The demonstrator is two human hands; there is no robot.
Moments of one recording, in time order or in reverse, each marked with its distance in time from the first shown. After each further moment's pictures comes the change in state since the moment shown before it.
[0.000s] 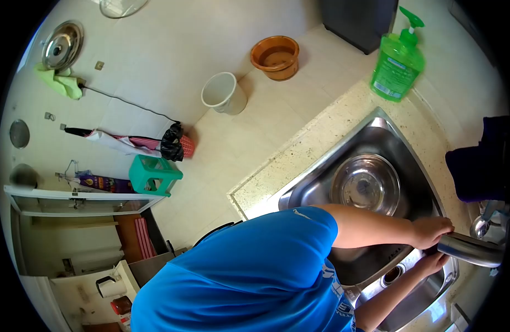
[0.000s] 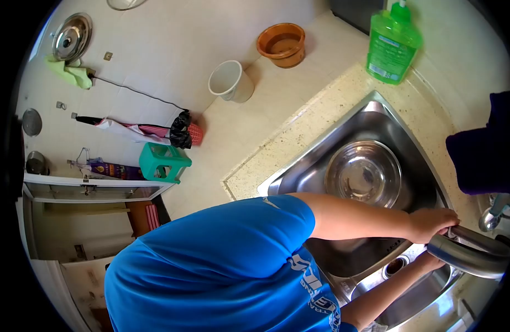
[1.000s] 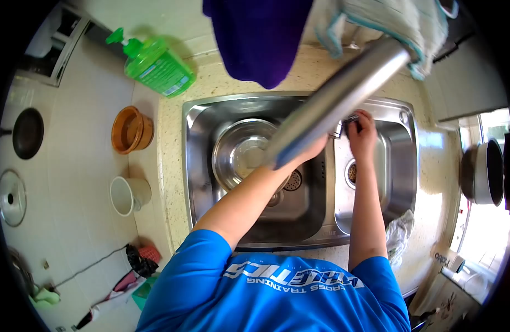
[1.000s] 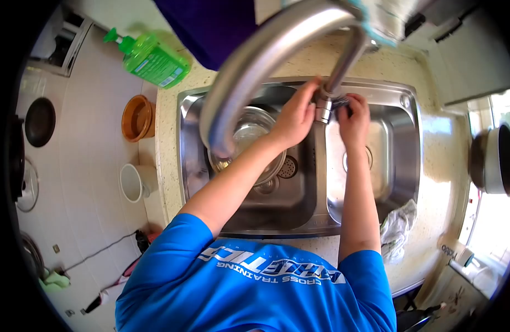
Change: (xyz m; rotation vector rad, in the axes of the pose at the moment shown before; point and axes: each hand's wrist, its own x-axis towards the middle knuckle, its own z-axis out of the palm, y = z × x) left_hand -0.016 -0.014 -0.020 0.093 -0.055 0.156; right_hand -0.017 -0.020 -0.008 -0.549 -0.149 -0.274
